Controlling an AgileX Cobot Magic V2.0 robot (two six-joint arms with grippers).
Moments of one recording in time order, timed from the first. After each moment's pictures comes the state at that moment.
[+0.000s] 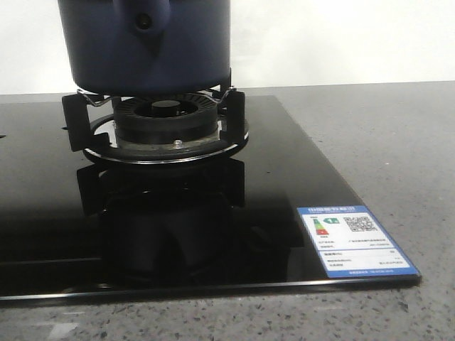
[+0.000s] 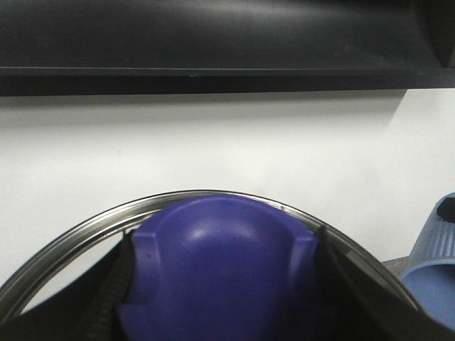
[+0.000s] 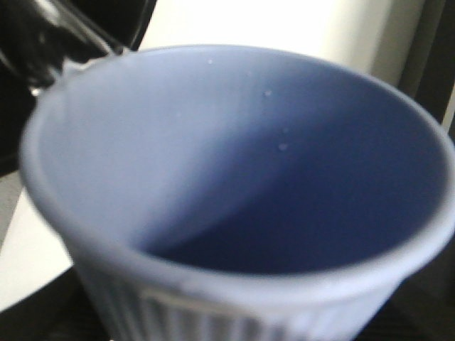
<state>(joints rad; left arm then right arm) -0.27 1.12 -1.09 -0.57 0.05 0.48 0.56 1.62 -1.39 -1.48 0.18 -0.35</state>
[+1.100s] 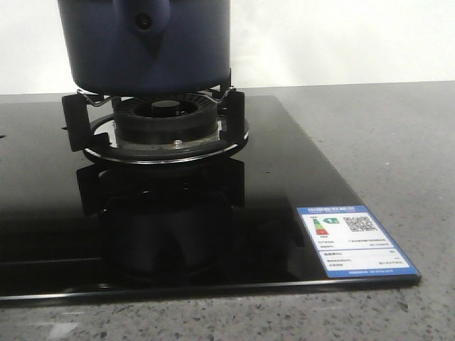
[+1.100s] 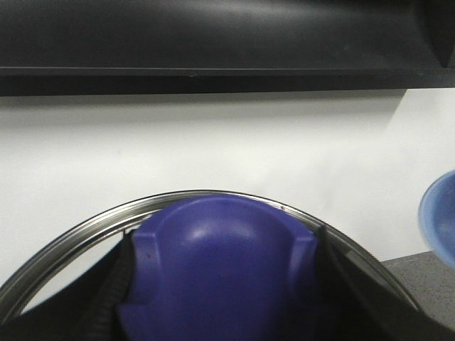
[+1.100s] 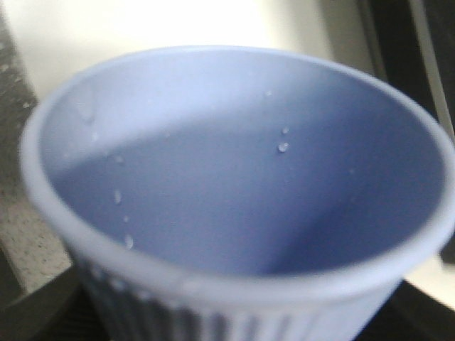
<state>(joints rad) -0.27 1.12 -1.09 -0.57 0.05 0.48 0.56 1.61 -1.39 -1.49 0.38 0.43</state>
